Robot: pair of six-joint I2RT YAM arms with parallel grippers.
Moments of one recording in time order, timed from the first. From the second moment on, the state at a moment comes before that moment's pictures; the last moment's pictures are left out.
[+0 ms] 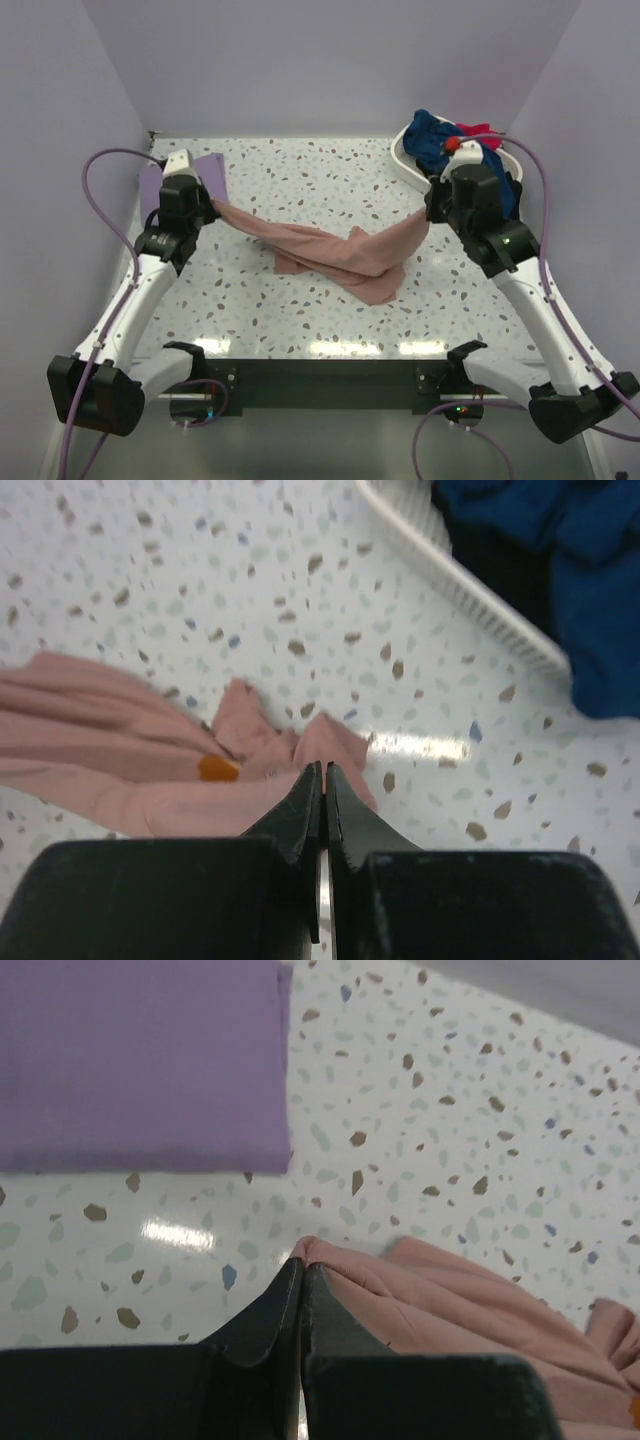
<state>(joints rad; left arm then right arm) -0.18 1.08 0.88 -0.33 -0.28 -0.40 0.39 1.05 1.13 -0.66 0.23 0.23</state>
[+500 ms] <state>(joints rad) -0.18 1.00 1.32 -0.36 -0.09 -0.25 0.39 1.03 1.73 -0.66 0.30 0.07</state>
